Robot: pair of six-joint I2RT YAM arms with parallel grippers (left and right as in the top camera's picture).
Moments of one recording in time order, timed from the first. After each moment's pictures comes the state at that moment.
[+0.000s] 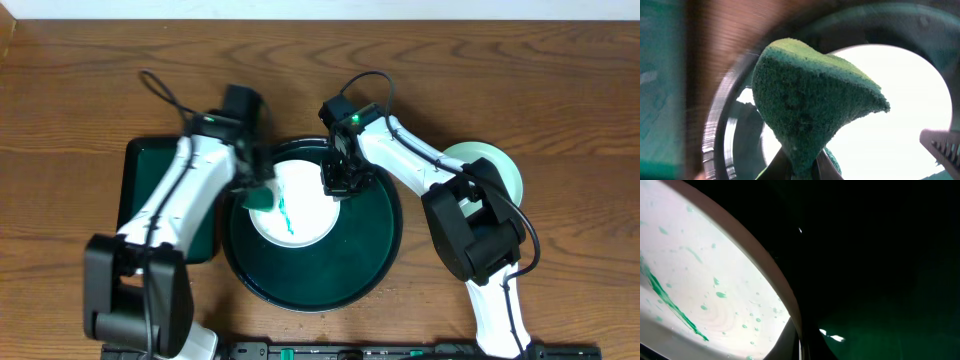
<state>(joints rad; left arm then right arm) -0.25 1.71 1.20 -0.92 0.03 -0.48 0.60 2.23 1.65 -1.00 -0.32 0.48</state>
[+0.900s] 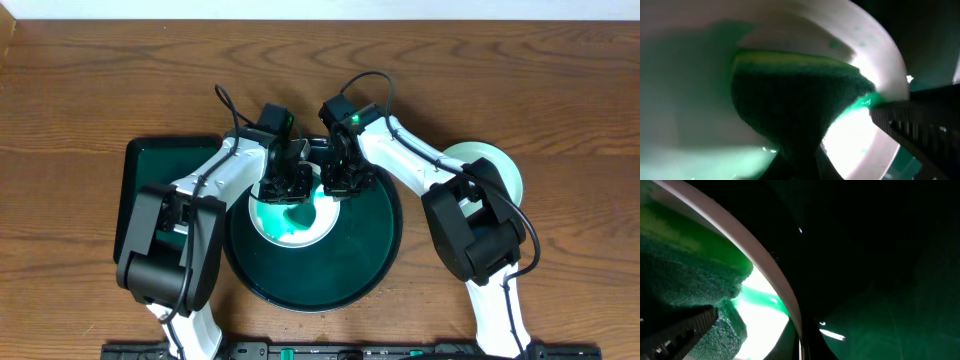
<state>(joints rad) -0.31 1.91 1.16 -0.74 0.37 -0.28 0.60 2.23 1.65 -1.00 -0.32 0.48</state>
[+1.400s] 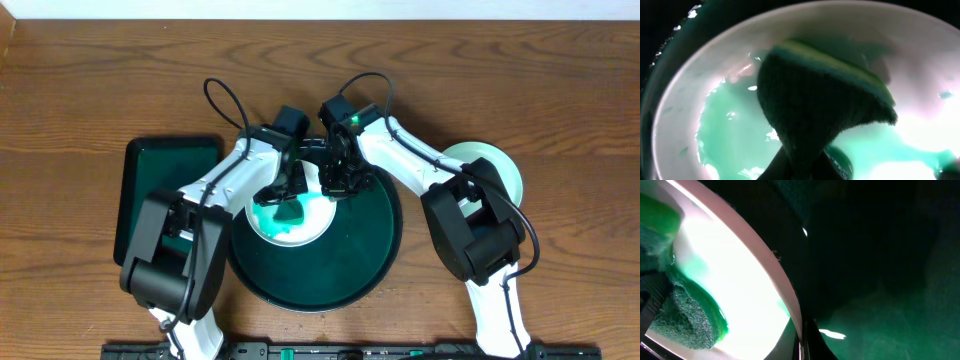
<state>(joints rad) -0.37 1.89 1.19 -0.83 0.01 -0.58 0.60 2.23 1.65 -0.98 -0.35 0.48</state>
